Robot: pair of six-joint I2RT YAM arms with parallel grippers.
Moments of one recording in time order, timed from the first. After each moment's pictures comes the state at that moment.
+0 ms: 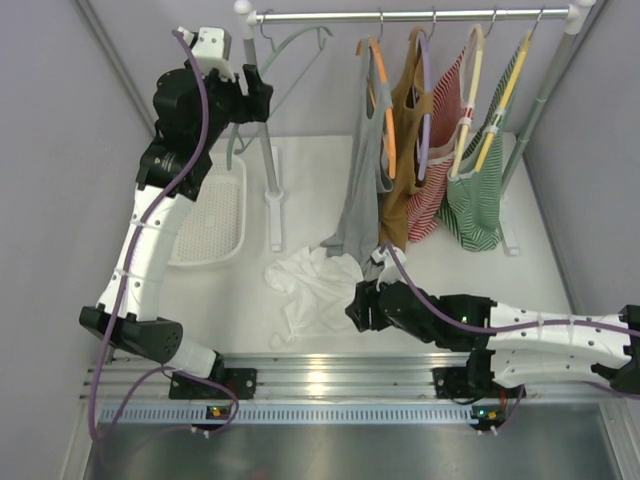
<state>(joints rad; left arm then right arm) -0.30 1.50 1.90 -0.39 0.01 -0.08 1.33 0.96 0.77 -0.44 0.48 0.75</state>
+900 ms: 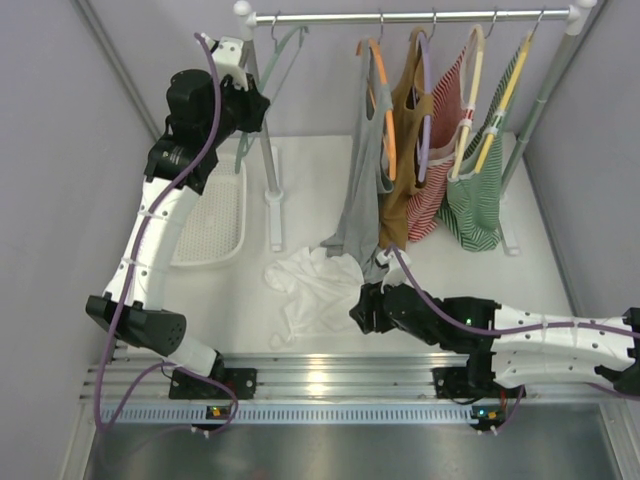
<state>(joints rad) -0.29 1.54 1.90 -0.47 0.14 -0.05 1.33 0.92 0.74 -0.45 0.47 0.76</state>
